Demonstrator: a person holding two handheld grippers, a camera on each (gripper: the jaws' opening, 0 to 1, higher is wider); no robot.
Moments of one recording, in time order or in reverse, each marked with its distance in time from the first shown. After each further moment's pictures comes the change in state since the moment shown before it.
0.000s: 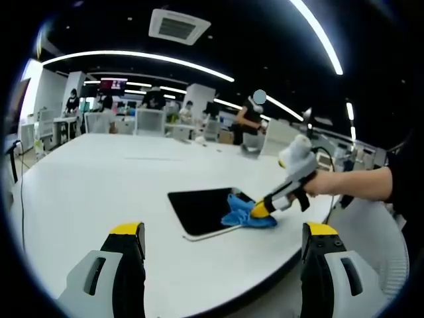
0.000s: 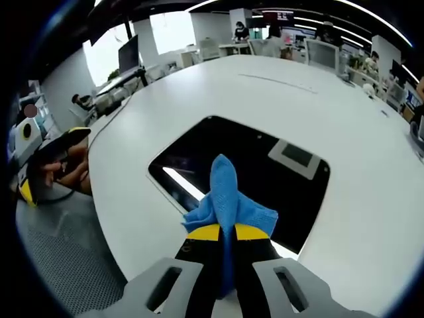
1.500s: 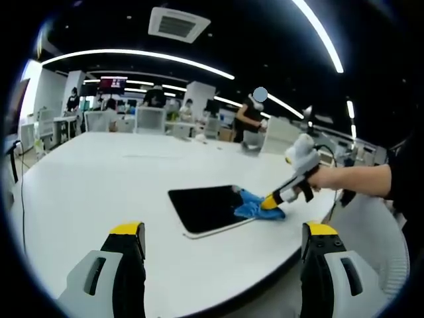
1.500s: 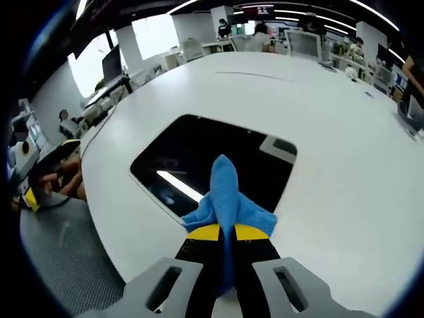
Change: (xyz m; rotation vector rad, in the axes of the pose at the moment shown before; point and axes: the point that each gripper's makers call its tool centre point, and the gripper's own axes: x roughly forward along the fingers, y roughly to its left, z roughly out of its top) left arm 0.000 0.000 -0.002 0.001 0.011 0.004; right arm -0.016 -0.039 -0.014 0.106 0.015 -0.038
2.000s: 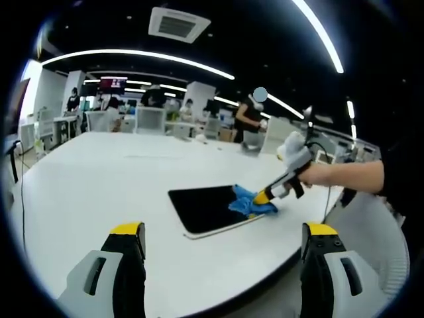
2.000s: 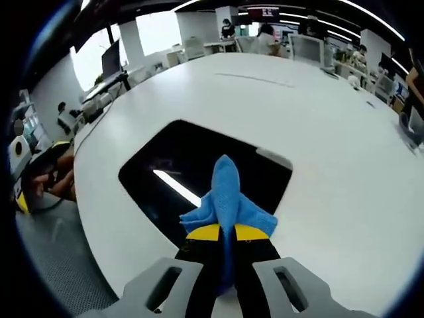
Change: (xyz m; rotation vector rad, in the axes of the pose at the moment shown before) left arm 0.001 0.000 -0.001 0.000 0.003 0.001; right arm 0.014 -0.015 0.020 -0.053 -0.003 -0.029
